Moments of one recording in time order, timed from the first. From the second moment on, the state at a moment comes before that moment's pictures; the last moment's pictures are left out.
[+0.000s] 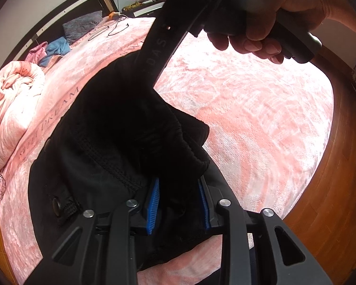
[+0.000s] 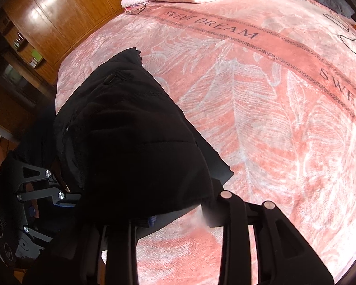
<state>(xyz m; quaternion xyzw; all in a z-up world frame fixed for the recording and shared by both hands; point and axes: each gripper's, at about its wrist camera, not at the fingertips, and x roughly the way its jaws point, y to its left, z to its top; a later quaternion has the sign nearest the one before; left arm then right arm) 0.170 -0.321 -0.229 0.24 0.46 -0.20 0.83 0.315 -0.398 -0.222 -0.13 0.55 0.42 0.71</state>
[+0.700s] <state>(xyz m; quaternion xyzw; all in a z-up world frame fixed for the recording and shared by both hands) 0.192 -0.123 -0.186 0.03 0.43 -0.12 0.89 0.302 -0.401 -0.195 0.09 0.55 0.32 0.77</state>
